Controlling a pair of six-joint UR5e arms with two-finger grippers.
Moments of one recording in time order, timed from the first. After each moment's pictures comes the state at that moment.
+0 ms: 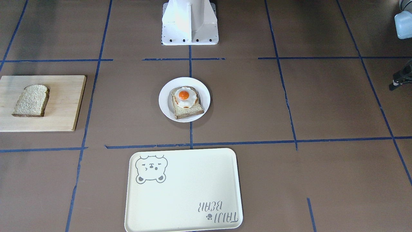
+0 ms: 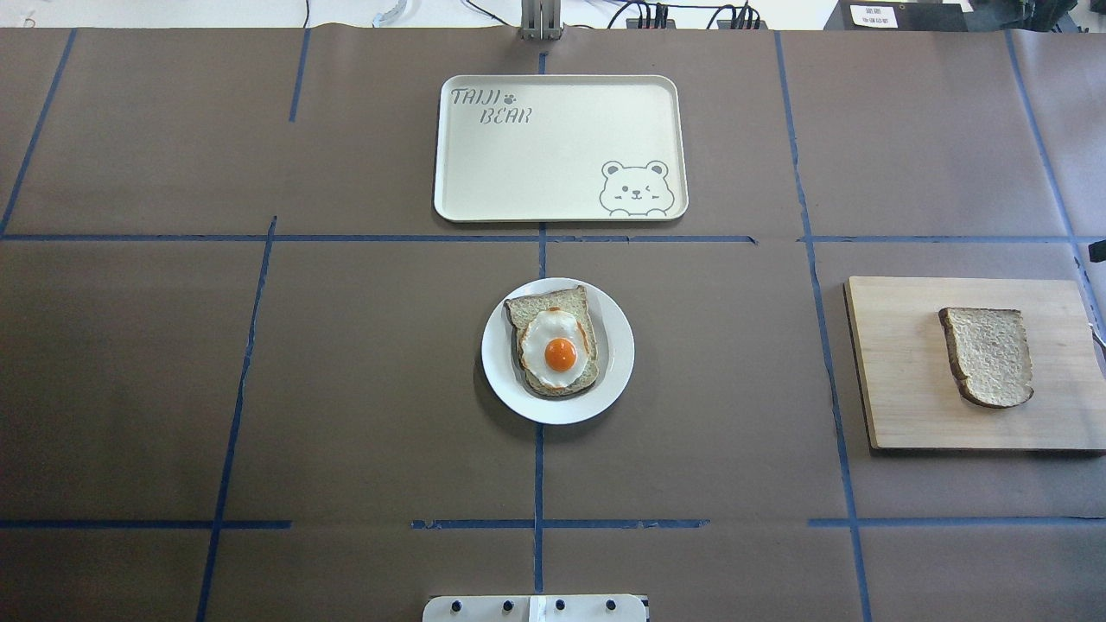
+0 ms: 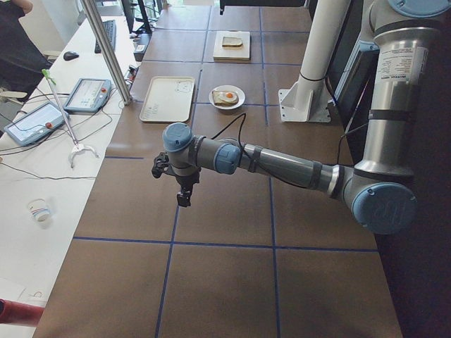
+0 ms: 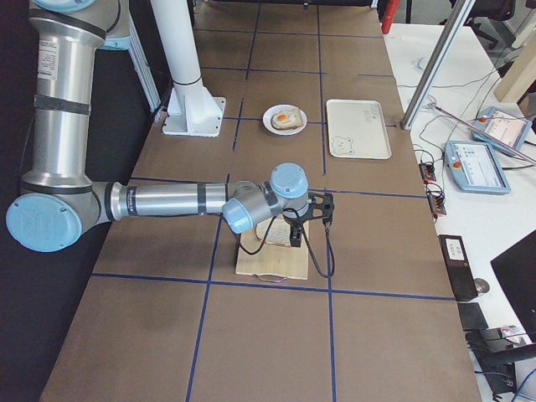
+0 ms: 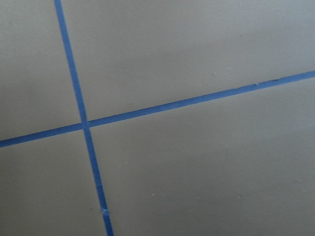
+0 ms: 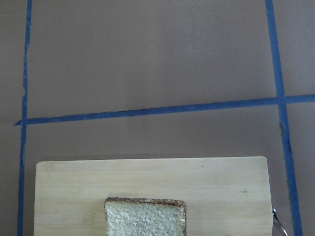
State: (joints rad) left arm -1.39 -1.62 -1.75 -1.56 -2.38 -0.06; right arm 1.33 -1.73 1.75 -1.06 2.39 0.63
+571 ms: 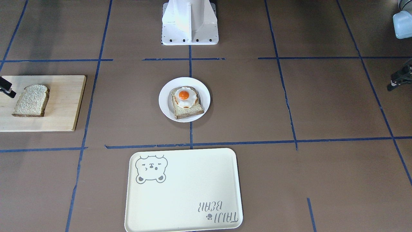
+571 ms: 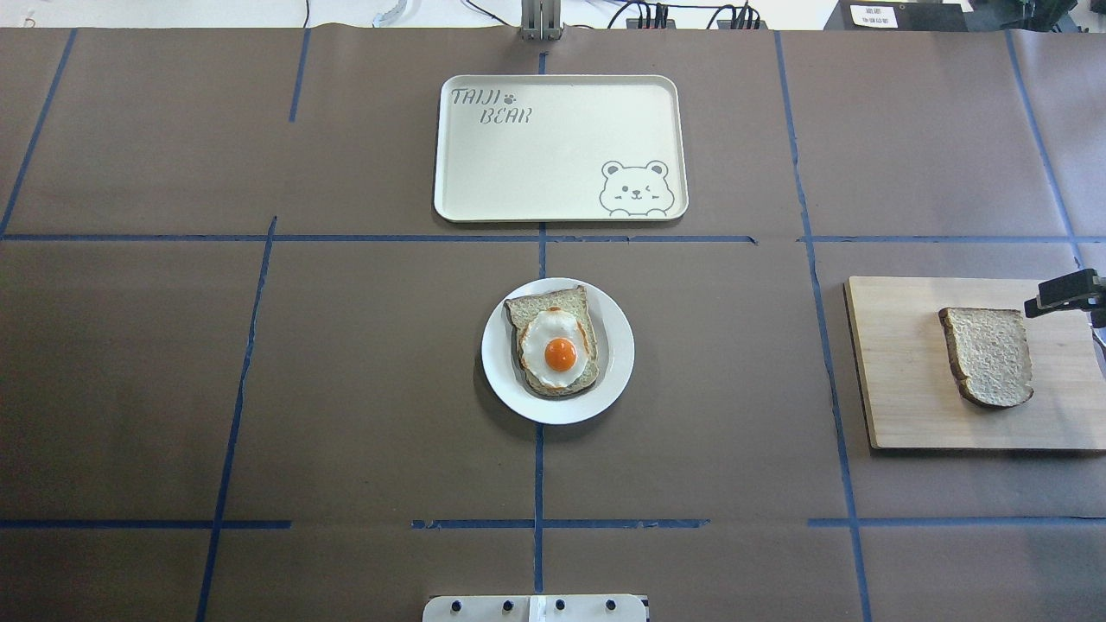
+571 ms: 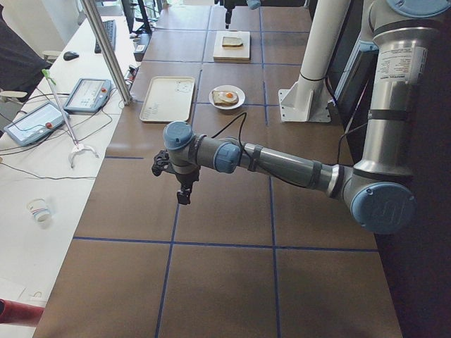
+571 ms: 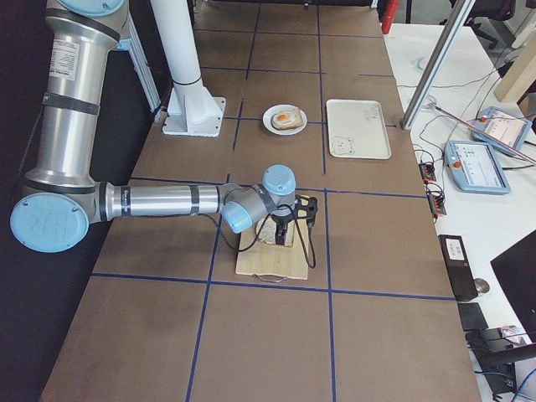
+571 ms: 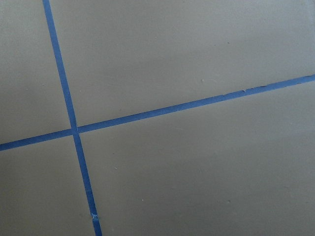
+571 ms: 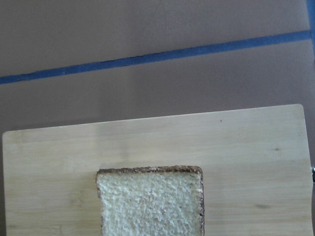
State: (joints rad) left arm -1.38 -1.62 -1.75 -1.58 -2.38 -0.10; right arm 1.15 -1.78 1.75 -1.00 2.31 0.78
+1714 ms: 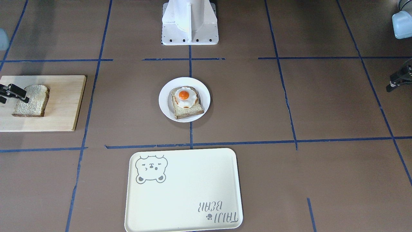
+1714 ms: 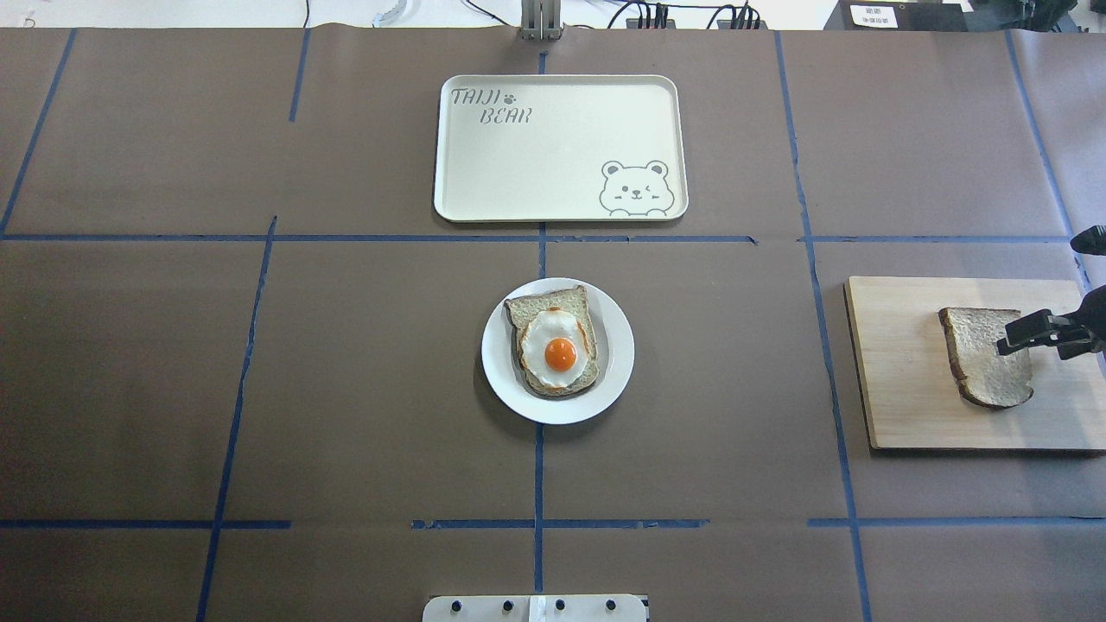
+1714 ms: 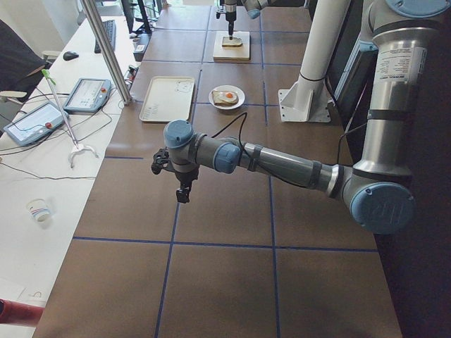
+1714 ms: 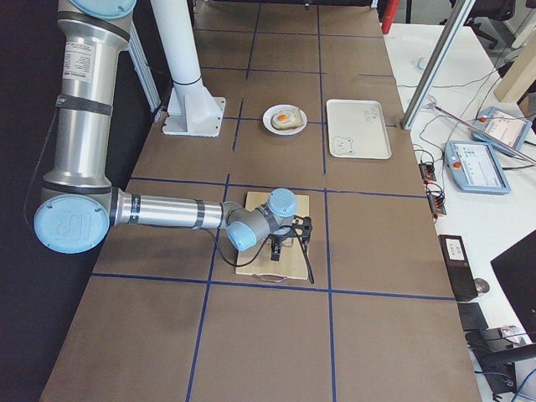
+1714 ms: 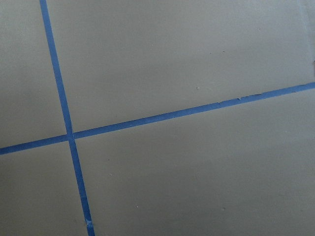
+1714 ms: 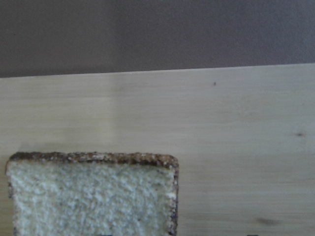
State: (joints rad) left arm -1.38 -1.62 -1.75 -1.61 -2.38 -0.11; right arm 1.06 -1.72 1.54 -0.91 2.31 0.75
